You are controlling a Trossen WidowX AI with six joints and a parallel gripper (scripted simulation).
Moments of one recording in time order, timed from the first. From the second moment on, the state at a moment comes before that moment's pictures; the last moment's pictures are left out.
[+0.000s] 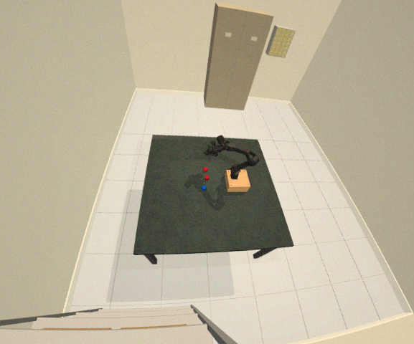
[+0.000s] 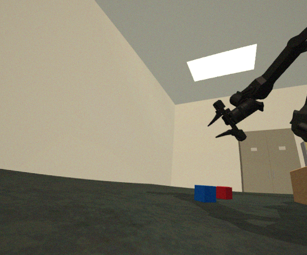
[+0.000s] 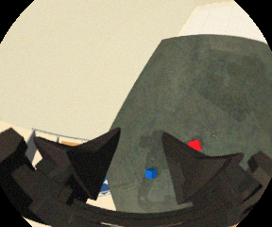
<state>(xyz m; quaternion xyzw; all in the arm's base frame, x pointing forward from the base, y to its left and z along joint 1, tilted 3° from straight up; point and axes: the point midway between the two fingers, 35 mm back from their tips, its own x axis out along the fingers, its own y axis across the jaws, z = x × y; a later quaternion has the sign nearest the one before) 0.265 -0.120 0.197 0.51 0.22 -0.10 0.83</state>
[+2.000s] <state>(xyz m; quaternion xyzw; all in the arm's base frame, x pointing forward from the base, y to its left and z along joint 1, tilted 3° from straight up) 0.264 -0.019 0.023 -0.38 0.58 0.34 0.63</state>
